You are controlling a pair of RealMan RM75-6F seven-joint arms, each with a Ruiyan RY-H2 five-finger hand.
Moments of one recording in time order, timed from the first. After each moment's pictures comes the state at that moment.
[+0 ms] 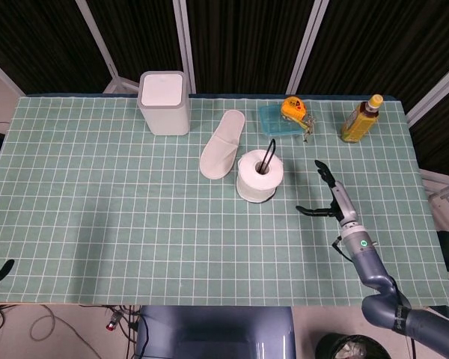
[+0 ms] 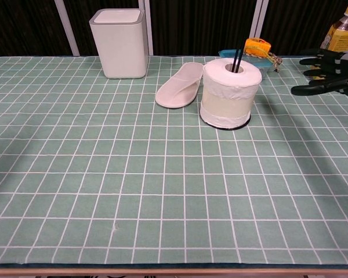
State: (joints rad) left arm 0.00 -1.09 -0.05 -1.63 1.52 1.61 0.15; right arm 0.55 -1.49 0.31 -1.30 -1.20 0.89 0.82
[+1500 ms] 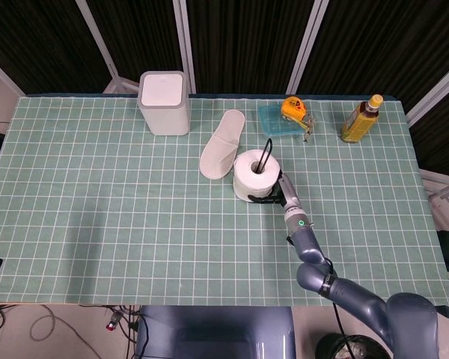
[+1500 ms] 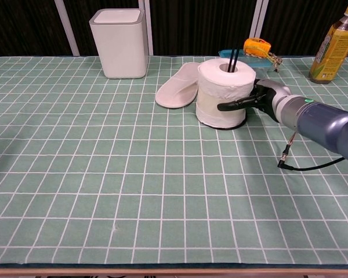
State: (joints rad) left arm 0.01 -1.07 -0.07 -1.62 1.47 1.60 0.12; right arm 0.81 -1.89 0.46 -0.90 -0.95 0.68 0.62
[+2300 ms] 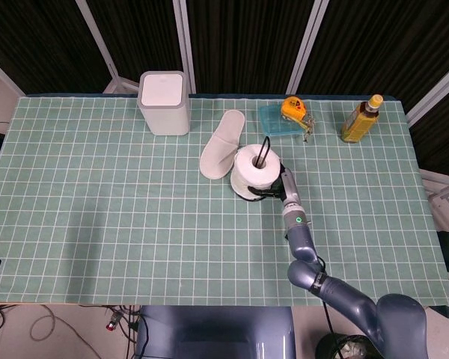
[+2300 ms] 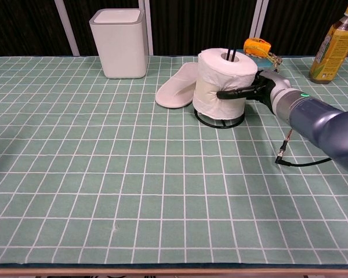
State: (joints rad) left arm 0.01 -1.06 -0.07 -1.63 1.47 1.60 0.11; right arm 0.81 -1.93 0.54 -0.89 -0.92 0.77 0.58
